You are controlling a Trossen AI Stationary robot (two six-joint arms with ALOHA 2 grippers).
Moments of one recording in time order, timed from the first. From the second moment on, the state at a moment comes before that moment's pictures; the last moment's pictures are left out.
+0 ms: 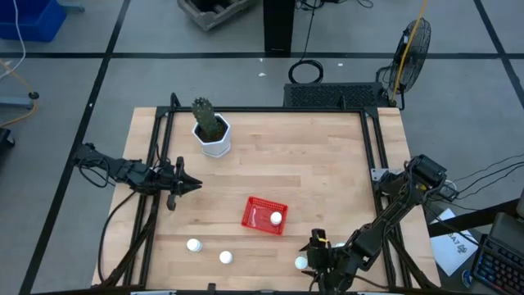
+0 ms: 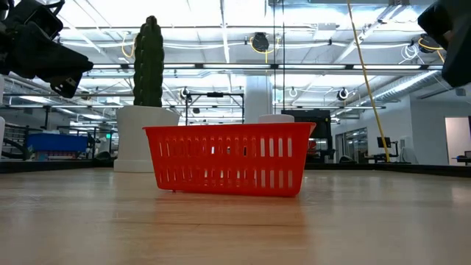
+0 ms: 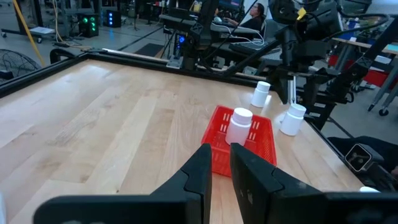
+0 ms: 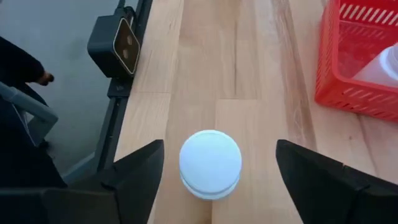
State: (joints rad) left arm -0.39 0.03 0.08 -0.18 -0.32 -0.24; right arm 0.87 1.74 1.03 -0.19 0.50 0.67
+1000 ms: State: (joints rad) left arm -0.39 0.03 0.08 -0.18 -0.32 -0.24; right arm 0.85 1.79 1.00 -0.10 0.46 0.67
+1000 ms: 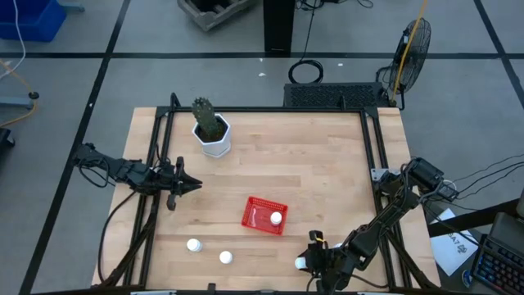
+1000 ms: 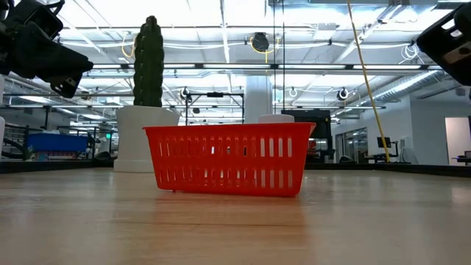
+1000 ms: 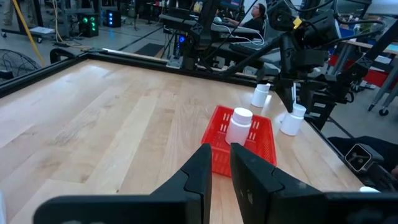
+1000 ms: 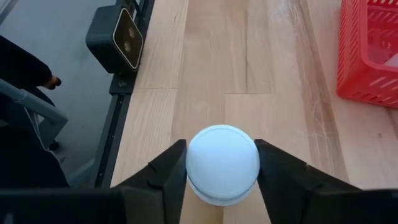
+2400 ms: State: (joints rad) left arm -0.39 0.03 0.08 -0.18 -0.32 -0.24; right arm 0.30 1.64 1.00 0.13 0.21 0.06
